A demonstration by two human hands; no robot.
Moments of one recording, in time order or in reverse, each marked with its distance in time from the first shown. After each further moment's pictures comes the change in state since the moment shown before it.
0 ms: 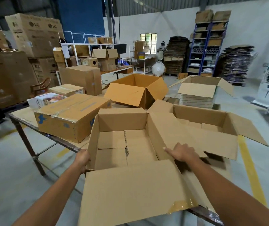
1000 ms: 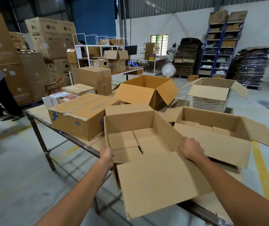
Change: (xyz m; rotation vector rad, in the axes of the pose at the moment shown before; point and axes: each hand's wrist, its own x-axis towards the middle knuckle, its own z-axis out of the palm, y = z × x) left_hand -0.062 0.030 0.067 -0.268 0.147 -0.109; right_hand 0.000 -0.013 -0.010 0.098 0.256 -0.168
